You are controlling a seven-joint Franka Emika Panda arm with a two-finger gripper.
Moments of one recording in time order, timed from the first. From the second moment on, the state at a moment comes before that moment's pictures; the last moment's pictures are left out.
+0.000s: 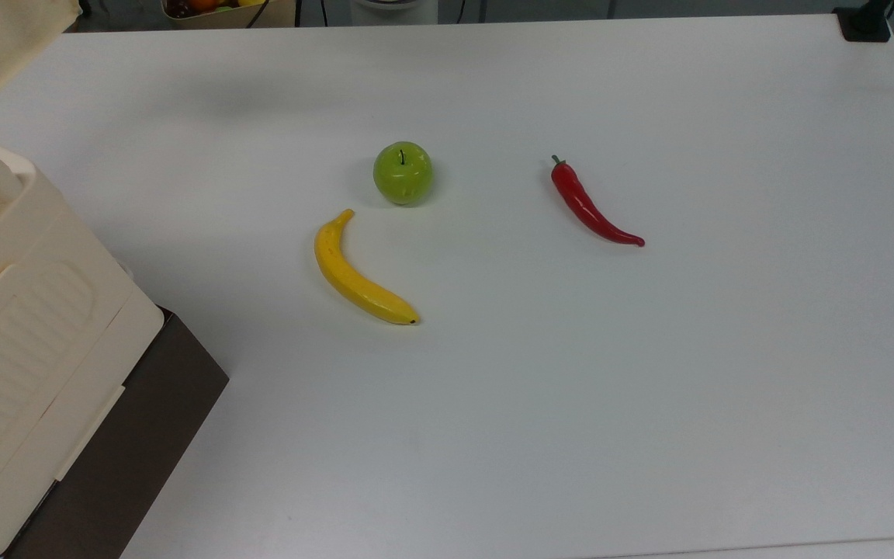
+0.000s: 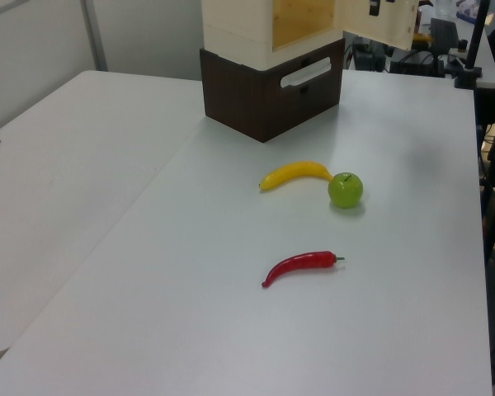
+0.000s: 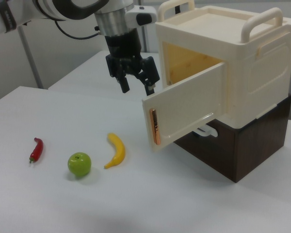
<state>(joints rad) -0.22 0.15 -0.10 -1.31 -0.09 1.54 -0.13</state>
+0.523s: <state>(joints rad) -0.22 0.13 -0.16 -1.31 -0.09 1.54 -0.15</state>
